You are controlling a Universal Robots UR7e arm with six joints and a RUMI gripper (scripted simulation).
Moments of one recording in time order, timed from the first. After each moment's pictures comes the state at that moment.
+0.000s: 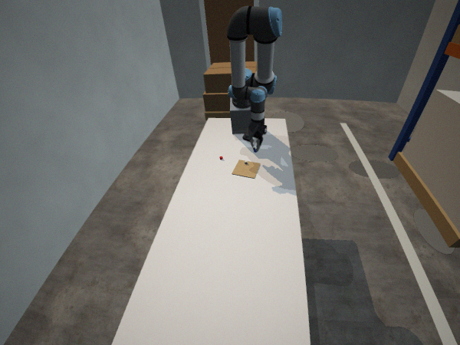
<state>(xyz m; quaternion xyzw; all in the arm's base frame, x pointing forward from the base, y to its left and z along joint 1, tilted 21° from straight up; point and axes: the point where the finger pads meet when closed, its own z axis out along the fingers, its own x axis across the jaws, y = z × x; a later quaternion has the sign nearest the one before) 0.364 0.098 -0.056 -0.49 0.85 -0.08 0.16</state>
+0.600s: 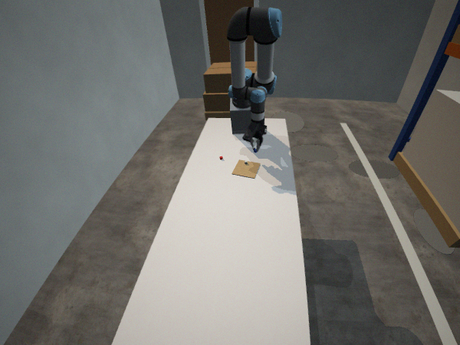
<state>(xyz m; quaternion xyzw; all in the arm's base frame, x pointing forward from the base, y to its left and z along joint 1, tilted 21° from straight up) 0.365 0.098 -0.058 -0.49 0.85 -0.08 0.16</state>
